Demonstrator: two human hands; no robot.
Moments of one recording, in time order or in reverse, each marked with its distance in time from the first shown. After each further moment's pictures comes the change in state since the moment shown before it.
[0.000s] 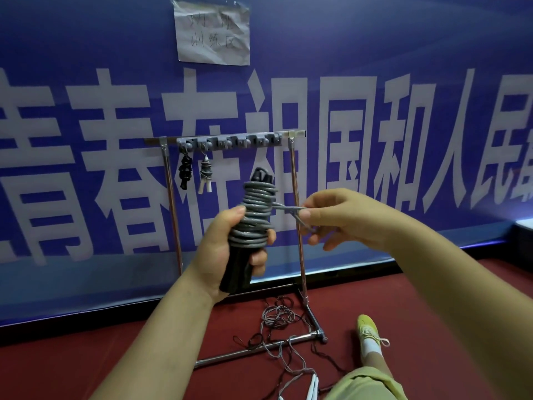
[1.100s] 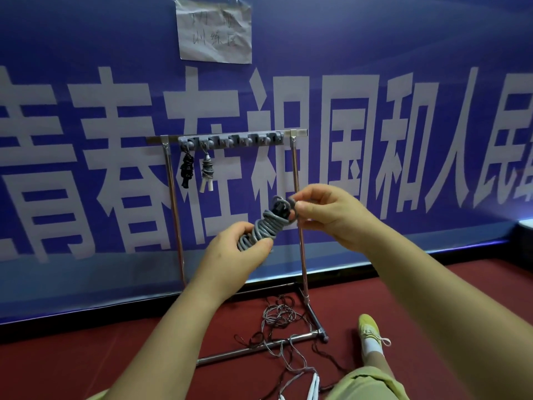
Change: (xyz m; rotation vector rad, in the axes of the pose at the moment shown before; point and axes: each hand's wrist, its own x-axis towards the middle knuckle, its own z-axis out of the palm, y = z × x) left_hand -0.010 -0.010 0.002 0.931 0.396 0.095; right_hand 0.036 0.028 0.011 0.256 0.158 -0.203
